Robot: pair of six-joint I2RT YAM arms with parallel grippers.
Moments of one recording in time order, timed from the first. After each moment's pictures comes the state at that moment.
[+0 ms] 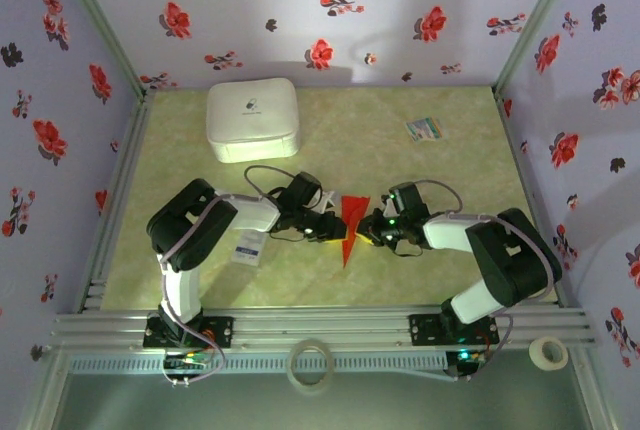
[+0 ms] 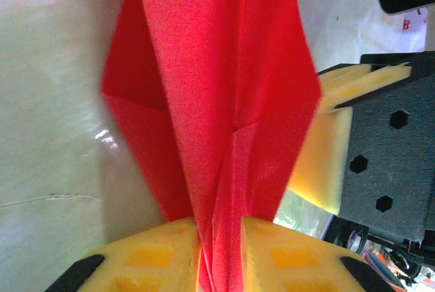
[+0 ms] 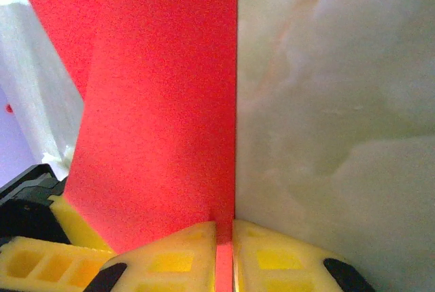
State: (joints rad) left arm -0.81 1.91 0.93 0.10 0.68 -0.76; right arm 0.45 1.53 0.48 0.10 -0.57 0.96
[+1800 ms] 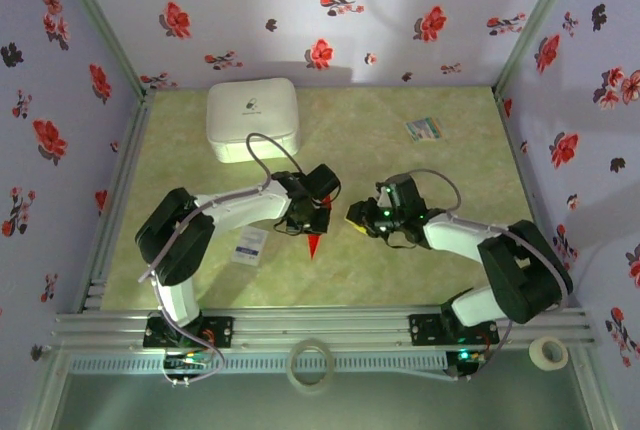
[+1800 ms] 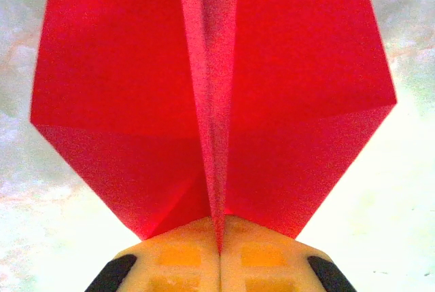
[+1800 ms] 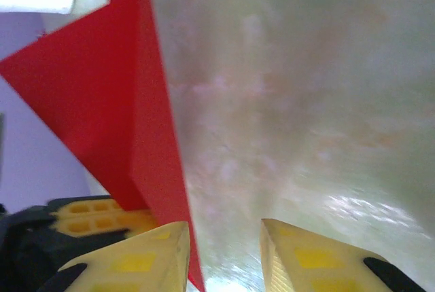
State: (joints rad) left arm -0.92 1.81 1.24 -0.74 0.02 -0.70; right arm 0.51 1.44 0.54 0.13 -0.54 1.03
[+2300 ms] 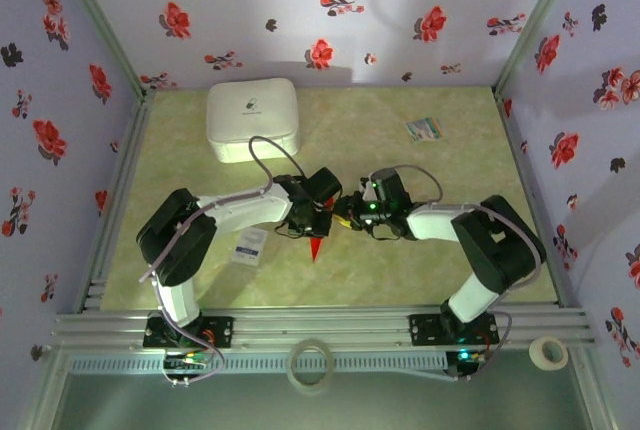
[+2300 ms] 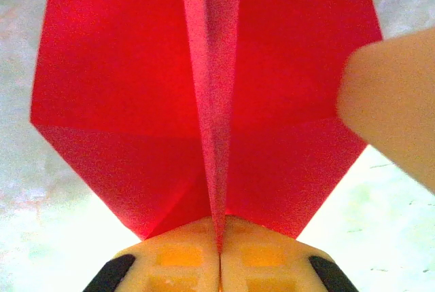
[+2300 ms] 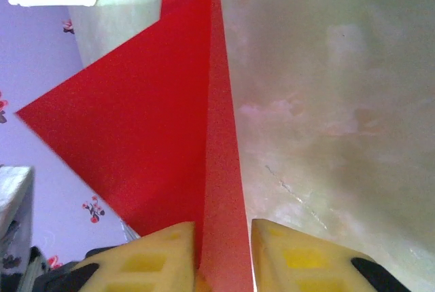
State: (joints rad) left arm -0.93 1.81 1.22 -0.71 0.03 -0.70; right arm 0.56 1.63 0.62 0.29 -0.59 1.10
